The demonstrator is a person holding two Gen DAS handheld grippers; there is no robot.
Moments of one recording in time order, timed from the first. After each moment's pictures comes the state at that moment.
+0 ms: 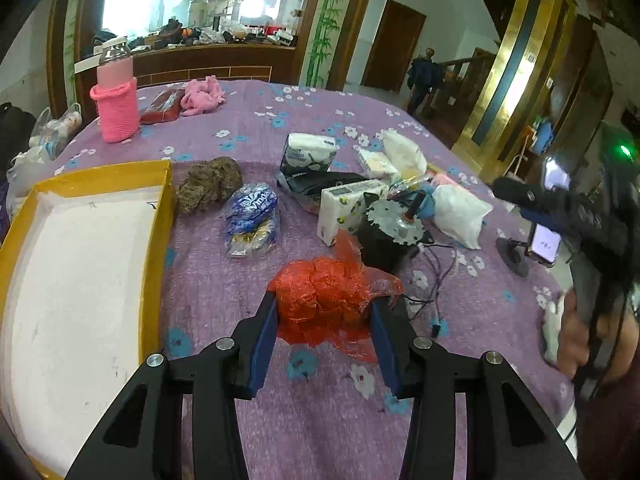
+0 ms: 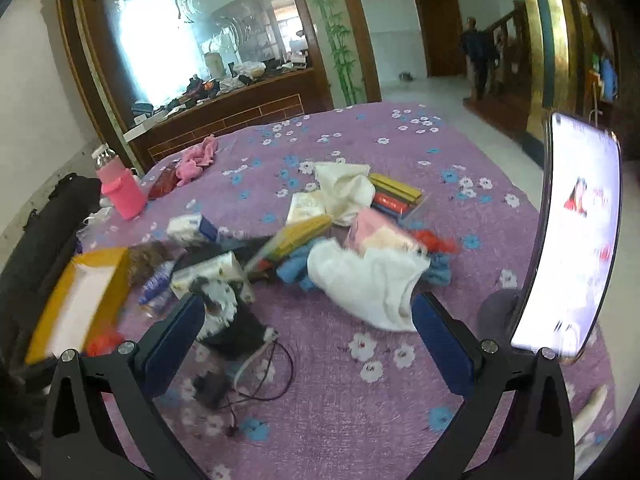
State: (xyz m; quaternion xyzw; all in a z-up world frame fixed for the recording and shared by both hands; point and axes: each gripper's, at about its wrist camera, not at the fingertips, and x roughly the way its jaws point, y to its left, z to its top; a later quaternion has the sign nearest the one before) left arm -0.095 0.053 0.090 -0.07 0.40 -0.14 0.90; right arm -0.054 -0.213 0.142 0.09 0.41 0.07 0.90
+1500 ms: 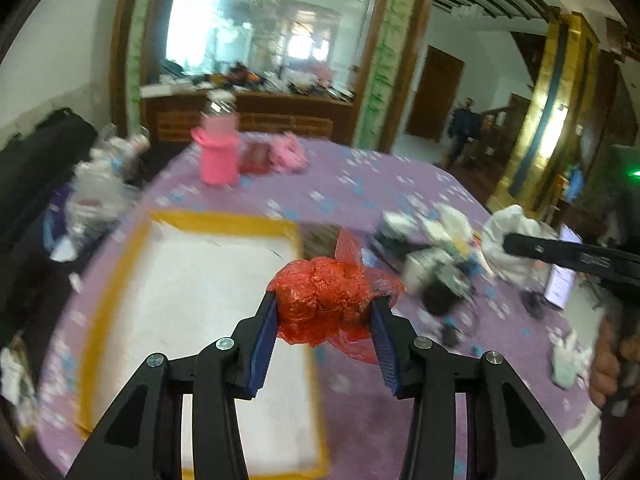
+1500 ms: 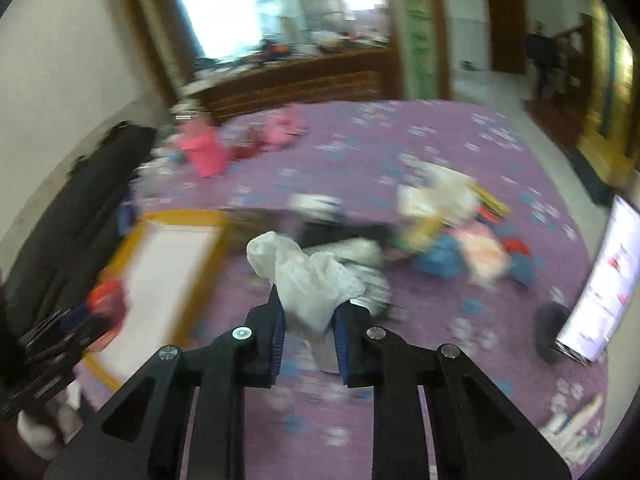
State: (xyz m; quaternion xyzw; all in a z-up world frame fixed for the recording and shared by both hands) left arm -0.166 0.154 0.162 -0.08 0.33 -0.05 0.94; right arm -0.069 -0.101 0.202 0.05 0.45 0.19 0.87
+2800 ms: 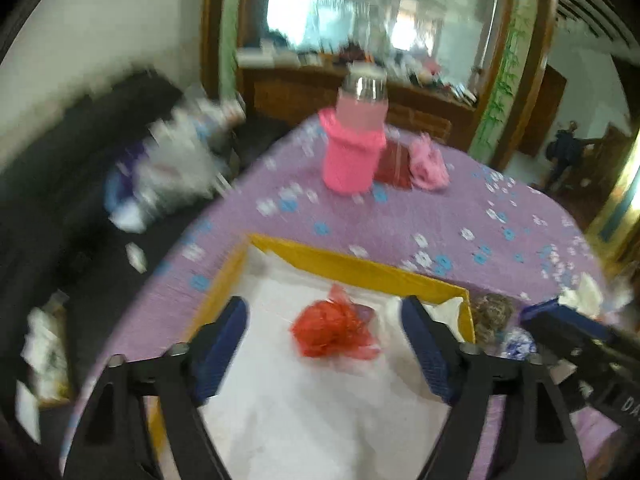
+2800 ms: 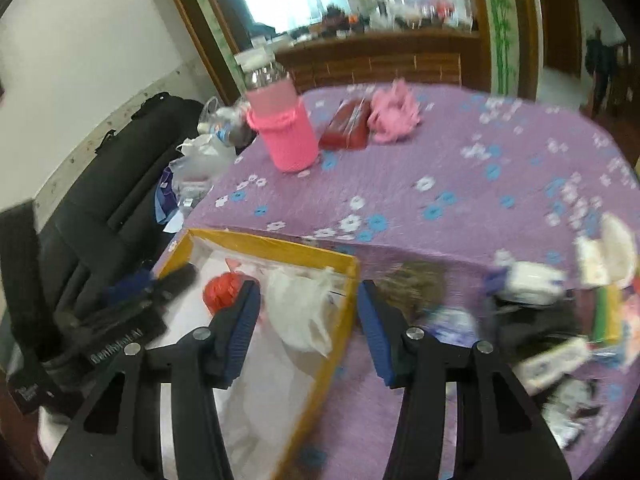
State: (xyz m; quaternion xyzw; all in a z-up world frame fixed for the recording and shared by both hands) left arm -0.024 0.245 0.129 -0.11 0.37 0.11 0.92; right arm 0.018 0.065 0.146 0.04 0.46 0.25 0.85
